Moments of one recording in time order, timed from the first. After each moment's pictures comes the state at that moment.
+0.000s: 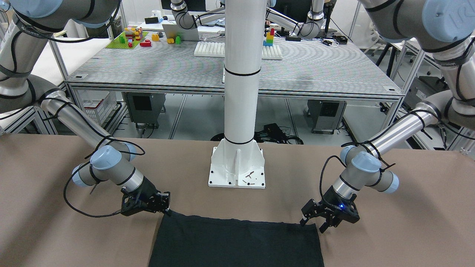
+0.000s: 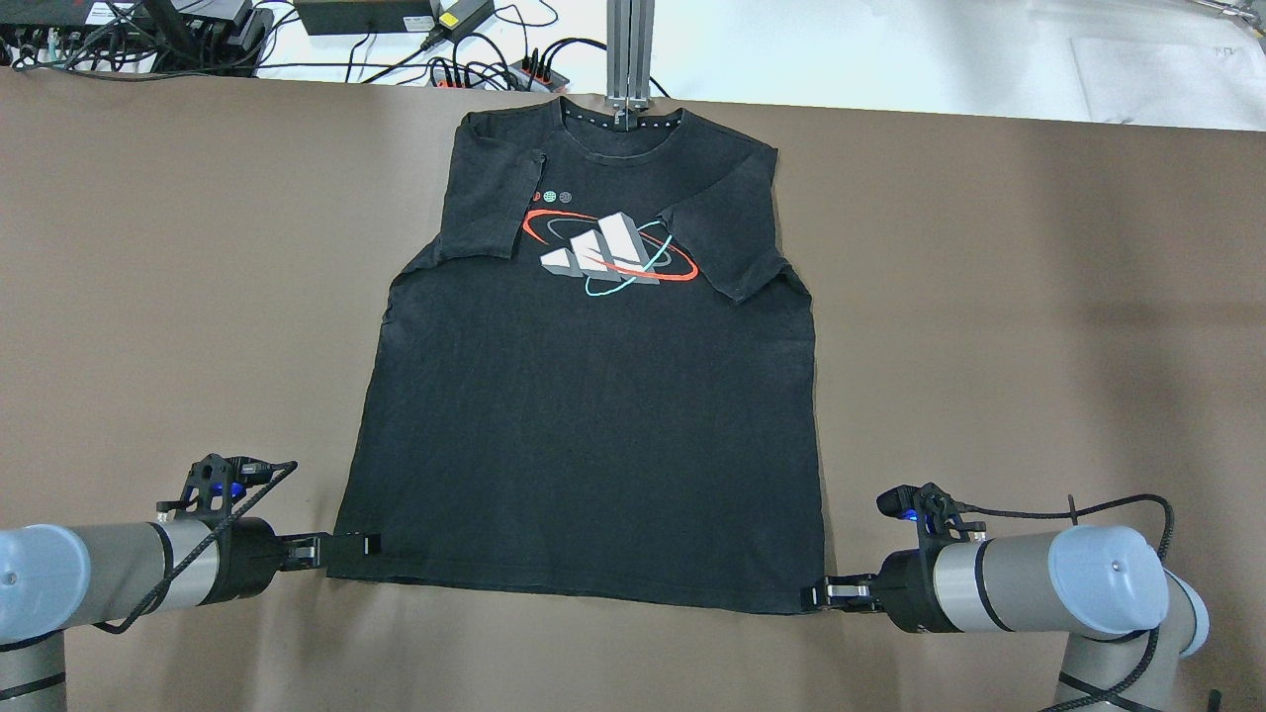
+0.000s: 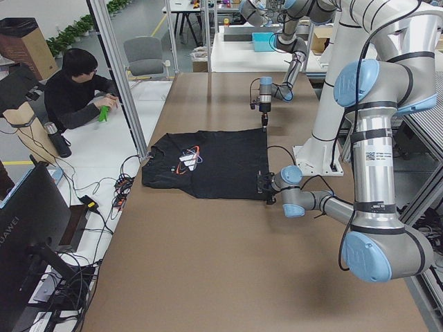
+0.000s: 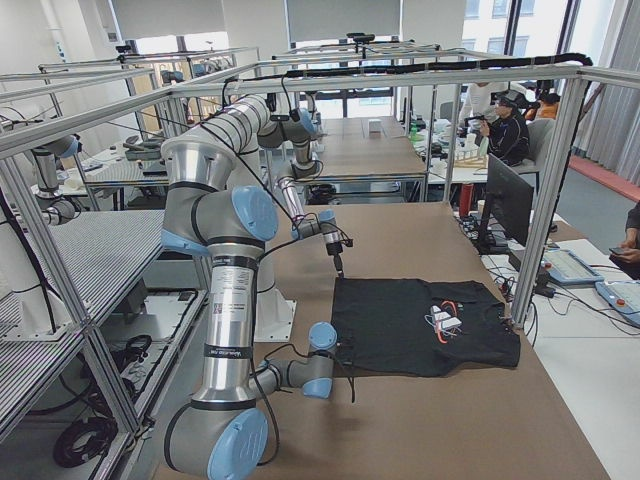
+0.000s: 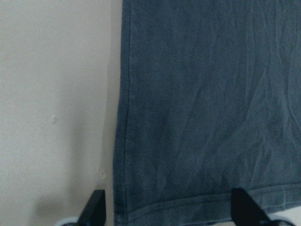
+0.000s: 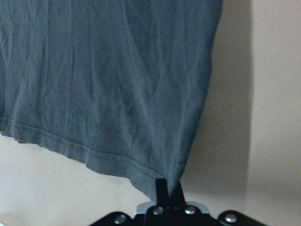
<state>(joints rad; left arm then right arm) -0.38 -1.54 -1.82 -2.62 -1.64 -1.46 0.43 -1.55 1.79 -0.50 1.94 1.44</state>
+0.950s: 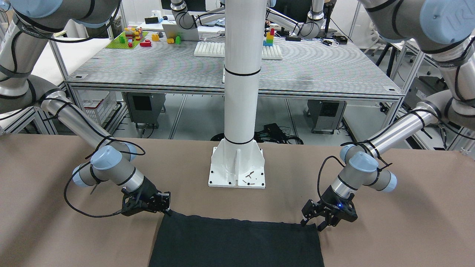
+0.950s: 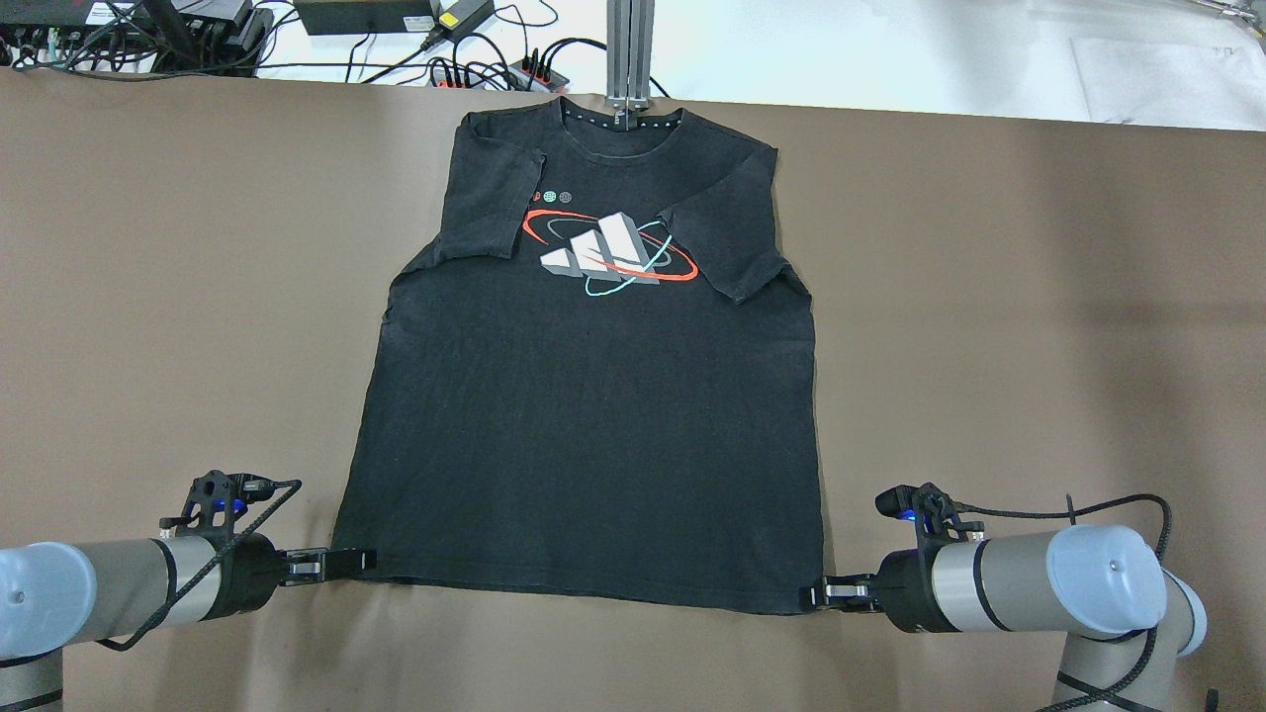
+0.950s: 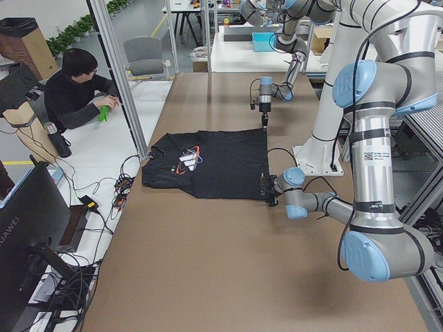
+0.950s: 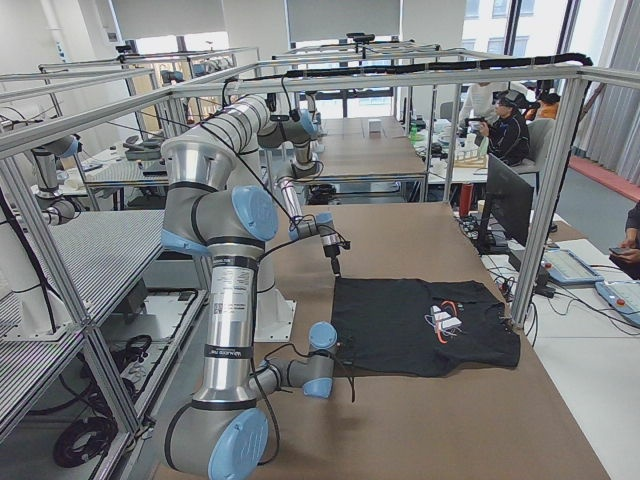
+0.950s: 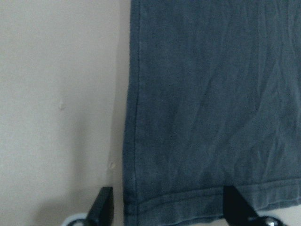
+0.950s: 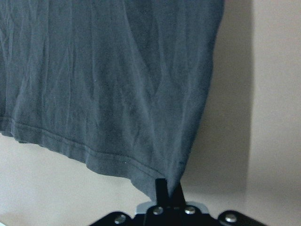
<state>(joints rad) -0.35 -1.53 -1.82 -2.62 -1.62 -1.46 0.43 -1.54 1.79 -0.50 1.94 1.44</state>
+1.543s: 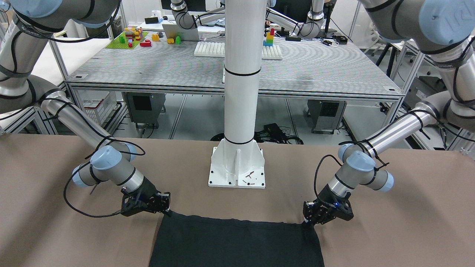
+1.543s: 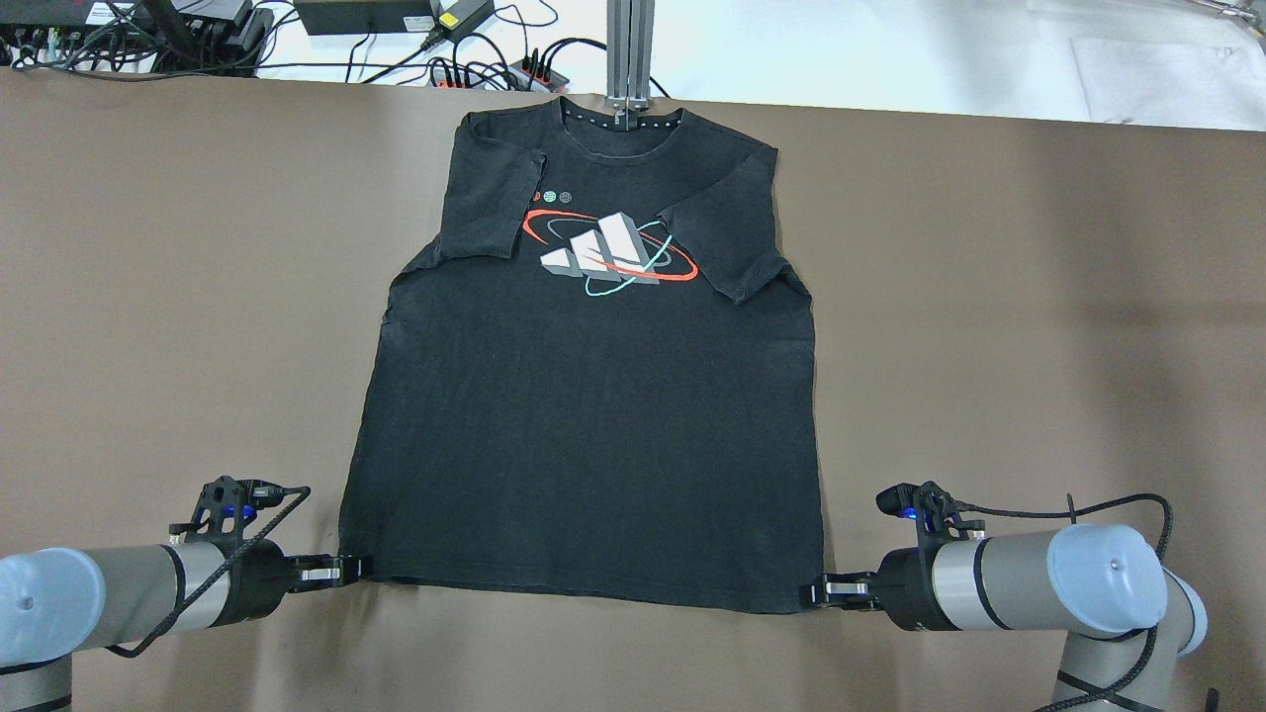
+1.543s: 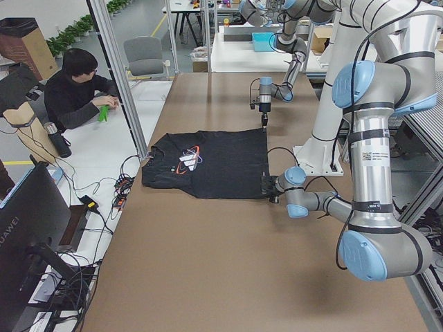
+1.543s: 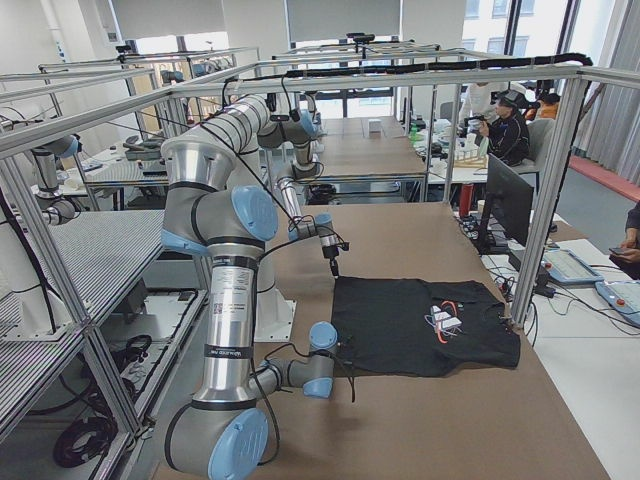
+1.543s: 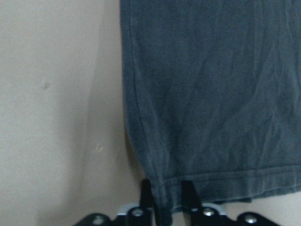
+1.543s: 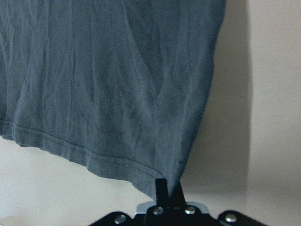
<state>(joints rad) -0.33 -1.55 -1.82 -2.62 -1.62 -1.46 0.43 -1.54 1.79 -0.50 1.94 1.45</state>
